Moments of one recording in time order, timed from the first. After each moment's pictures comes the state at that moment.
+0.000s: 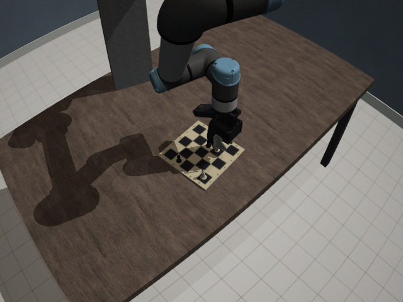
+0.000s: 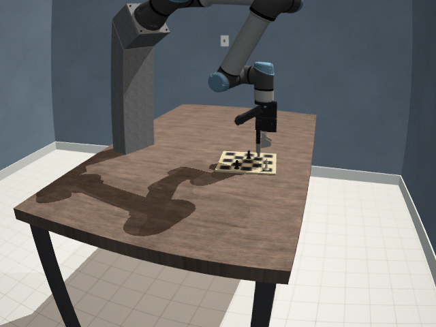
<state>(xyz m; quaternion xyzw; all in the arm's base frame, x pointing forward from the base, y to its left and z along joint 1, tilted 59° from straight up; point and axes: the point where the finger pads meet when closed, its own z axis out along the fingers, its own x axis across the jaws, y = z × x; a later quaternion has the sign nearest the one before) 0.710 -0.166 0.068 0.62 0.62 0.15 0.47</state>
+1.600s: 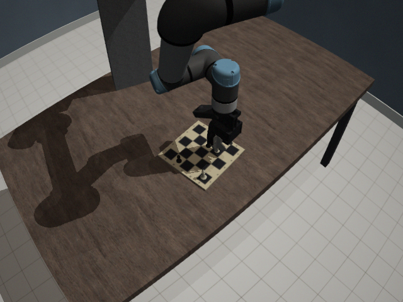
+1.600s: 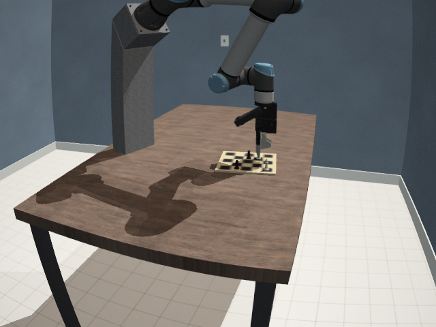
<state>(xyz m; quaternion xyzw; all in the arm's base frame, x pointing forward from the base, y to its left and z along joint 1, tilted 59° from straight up) 0.714 -0.168 0.066 0.62 0.62 0.15 0.47</state>
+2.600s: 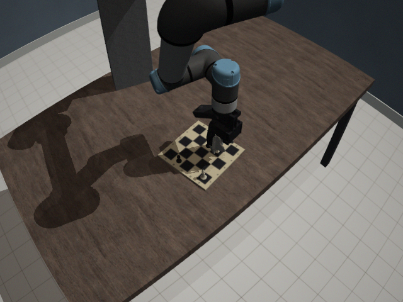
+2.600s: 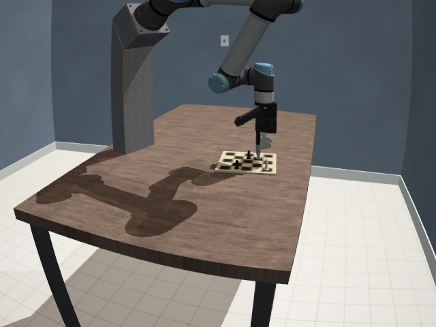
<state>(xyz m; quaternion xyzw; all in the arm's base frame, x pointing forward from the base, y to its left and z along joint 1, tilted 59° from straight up) 0.714 -0.168 0.066 0.62 0.62 0.15 0.47</state>
